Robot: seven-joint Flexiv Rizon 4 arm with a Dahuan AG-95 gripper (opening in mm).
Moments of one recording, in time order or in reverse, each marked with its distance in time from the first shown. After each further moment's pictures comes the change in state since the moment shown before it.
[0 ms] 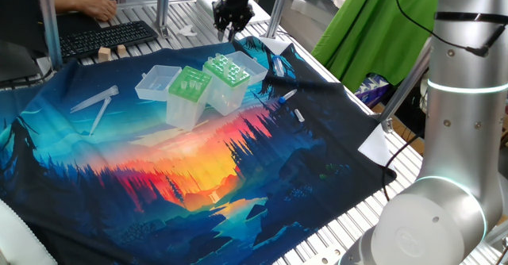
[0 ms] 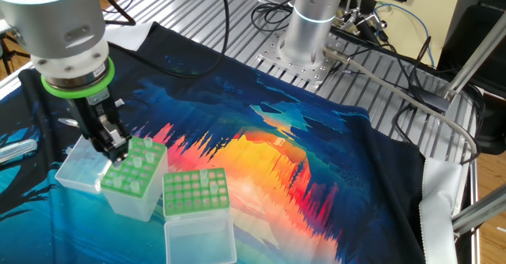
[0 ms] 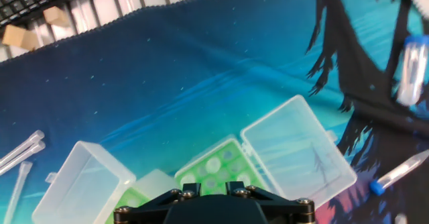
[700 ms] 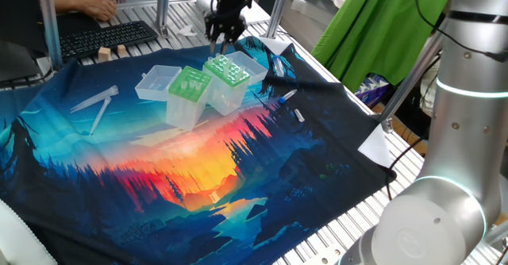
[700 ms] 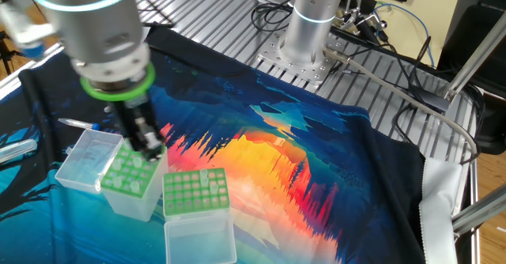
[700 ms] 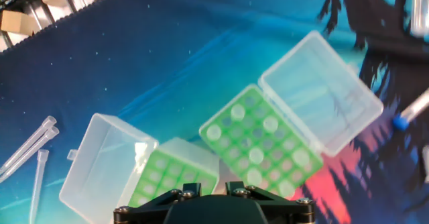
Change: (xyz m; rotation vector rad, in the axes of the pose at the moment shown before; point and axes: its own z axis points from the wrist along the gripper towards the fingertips) arm 0.055 0.039 0.010 0.003 0.018 0.141
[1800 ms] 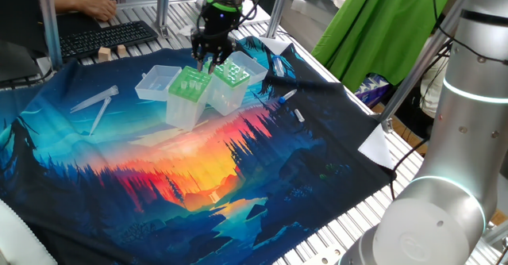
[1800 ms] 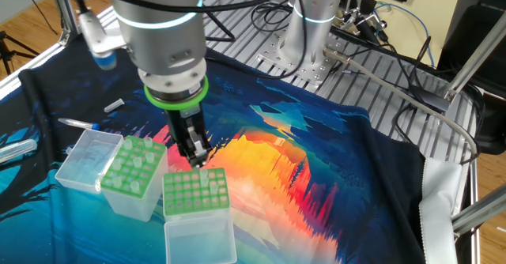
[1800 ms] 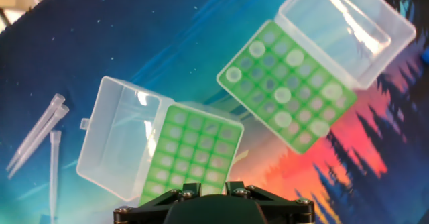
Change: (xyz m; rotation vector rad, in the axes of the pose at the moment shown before) arm 0.054 0.034 0.026 -0.028 0.013 0.171
